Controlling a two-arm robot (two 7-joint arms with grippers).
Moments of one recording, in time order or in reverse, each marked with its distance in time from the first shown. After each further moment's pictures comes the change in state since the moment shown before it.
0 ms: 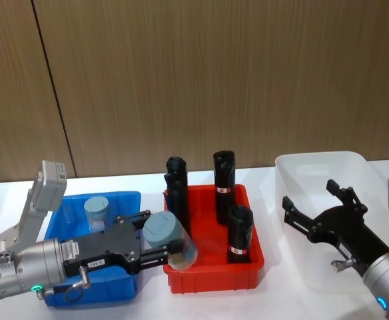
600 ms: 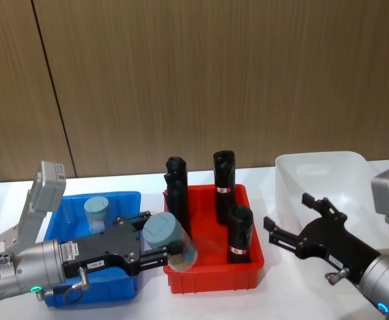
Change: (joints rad) left arm 0.002 0.003 0.001 -0.001 -0.006 0.002 -0.004; right arm 0.024 0.034 0.006 0.005 0.028 0.087 0.194
